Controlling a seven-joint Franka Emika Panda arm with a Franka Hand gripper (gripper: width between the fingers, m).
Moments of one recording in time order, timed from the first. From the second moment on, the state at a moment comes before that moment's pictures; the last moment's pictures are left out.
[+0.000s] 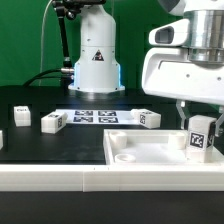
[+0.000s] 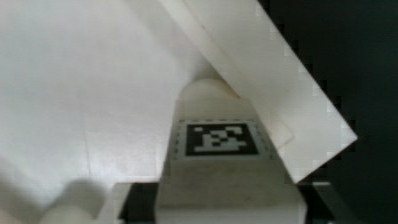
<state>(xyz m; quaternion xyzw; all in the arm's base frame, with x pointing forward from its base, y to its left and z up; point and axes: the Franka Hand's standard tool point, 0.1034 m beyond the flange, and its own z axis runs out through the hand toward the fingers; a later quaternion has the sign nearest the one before) 0.623 0.120 0.071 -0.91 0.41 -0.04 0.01</state>
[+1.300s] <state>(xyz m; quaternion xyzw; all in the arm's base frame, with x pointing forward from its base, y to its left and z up) 0.622 0.120 0.072 -0.74 0.68 -0.02 0.03</state>
